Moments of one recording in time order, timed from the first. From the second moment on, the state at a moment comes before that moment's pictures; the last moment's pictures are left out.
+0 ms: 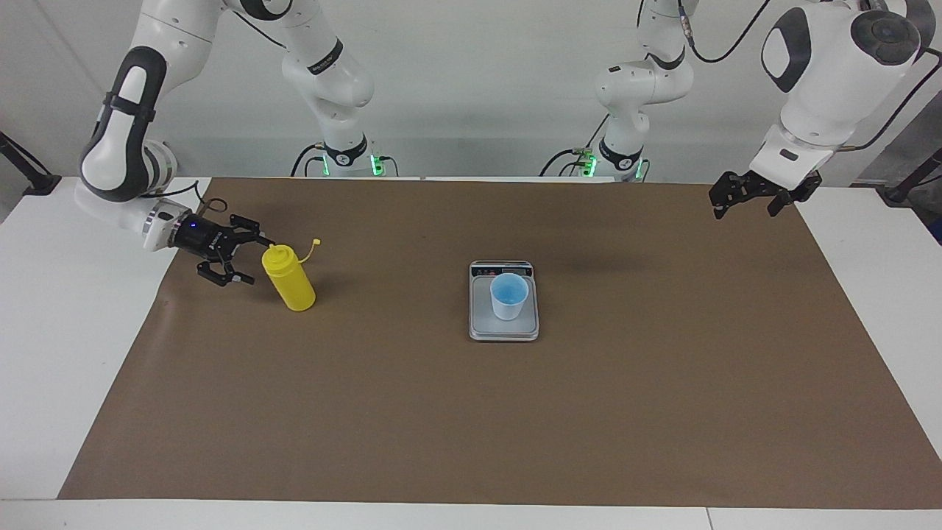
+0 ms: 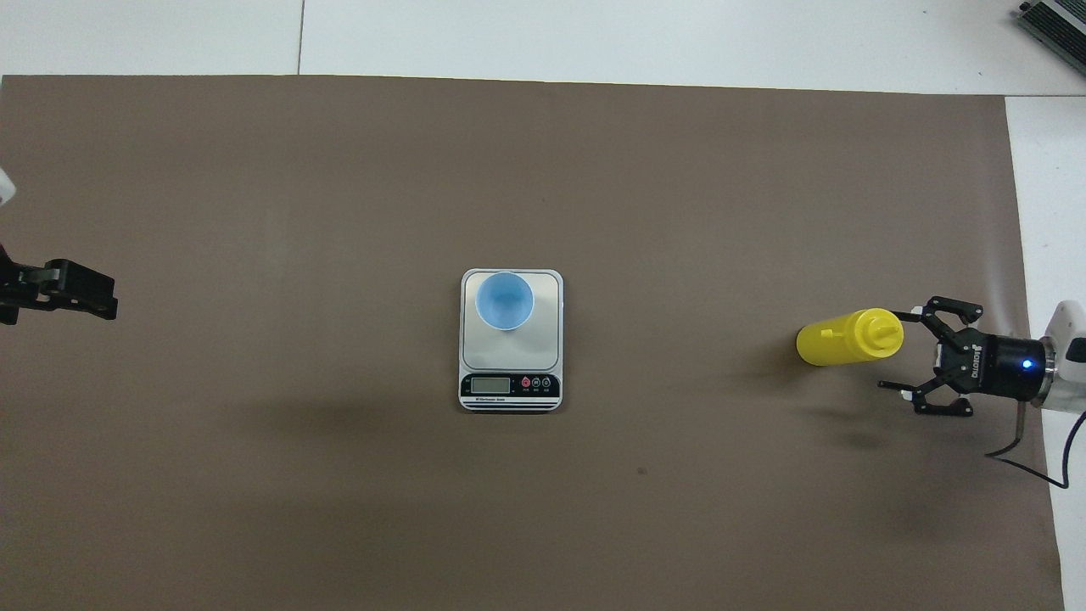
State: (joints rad) left arm 0.12 -0.01 -0.08 -1.67 0.01 1.54 0.00; right arm -0.47 0.28 -0.11 -2.14 1.09 1.61 -2.47
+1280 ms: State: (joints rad) left arm 0.13 -0.02 -0.14 -1.63 0.02 1.55 0.00; right arm -0.41 0.31 -0.10 -2.20 1.25 1.65 -2.48
